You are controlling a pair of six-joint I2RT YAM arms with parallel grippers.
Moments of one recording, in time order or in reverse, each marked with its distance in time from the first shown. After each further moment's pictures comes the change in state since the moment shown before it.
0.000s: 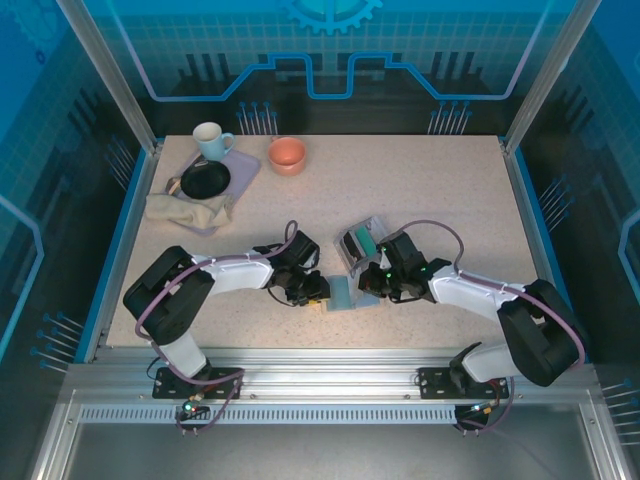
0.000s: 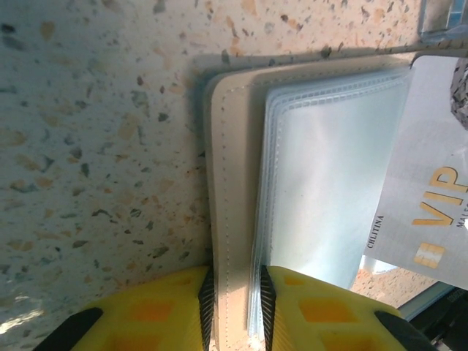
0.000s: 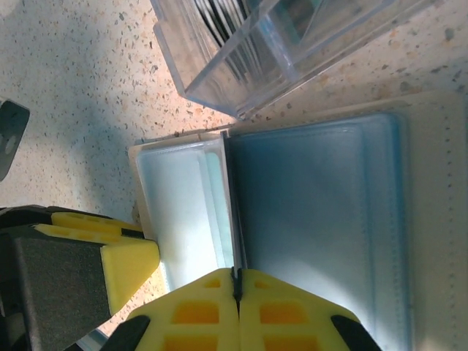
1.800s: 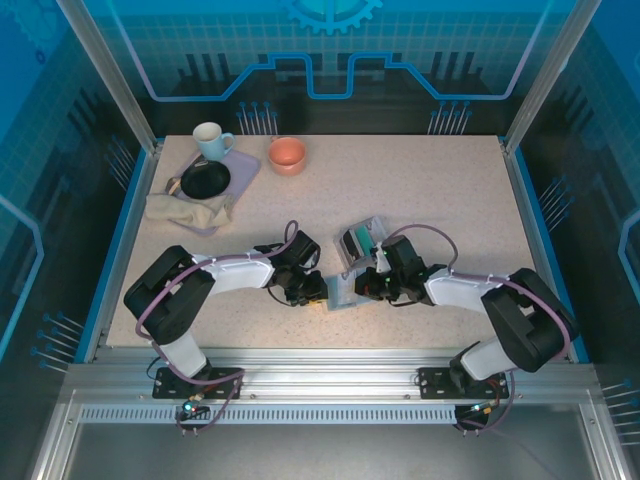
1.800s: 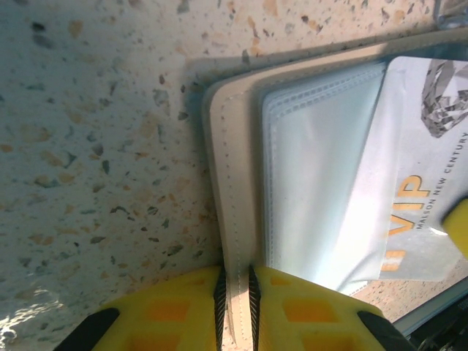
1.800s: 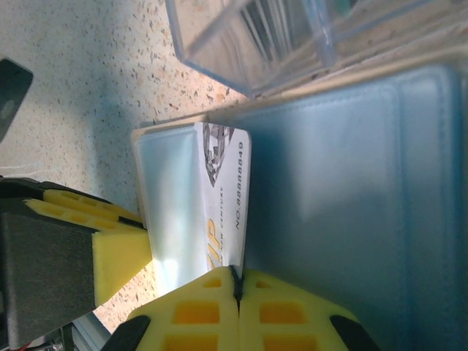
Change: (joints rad) left arm -0.002 0.004 0.012 -0.030 -0.021 0.000; right arm -0.014 0.091 -0.066 0.197 -0.108 -0.094
